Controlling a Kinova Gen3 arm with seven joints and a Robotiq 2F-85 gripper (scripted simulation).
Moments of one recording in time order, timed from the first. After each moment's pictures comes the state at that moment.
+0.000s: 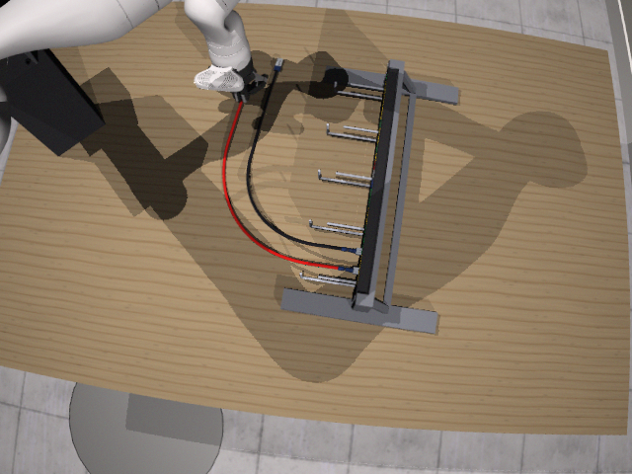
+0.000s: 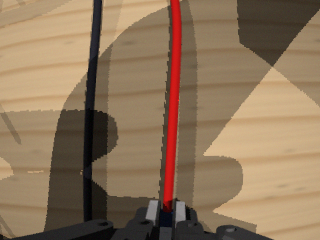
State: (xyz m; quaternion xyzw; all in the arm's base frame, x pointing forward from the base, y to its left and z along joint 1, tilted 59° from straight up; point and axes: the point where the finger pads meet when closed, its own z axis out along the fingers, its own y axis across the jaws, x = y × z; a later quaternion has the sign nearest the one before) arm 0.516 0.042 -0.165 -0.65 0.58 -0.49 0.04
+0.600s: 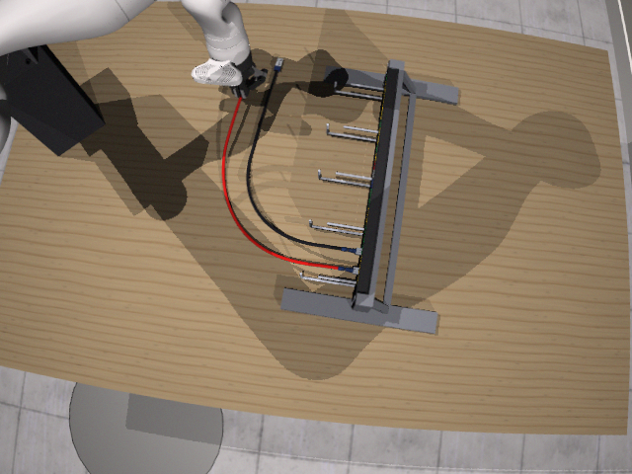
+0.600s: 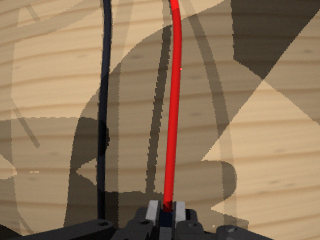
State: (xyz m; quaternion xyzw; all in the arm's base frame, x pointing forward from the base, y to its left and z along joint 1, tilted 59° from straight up) arm 0.501 0.053 -0.149 -0.65 0.58 -0.49 0.04
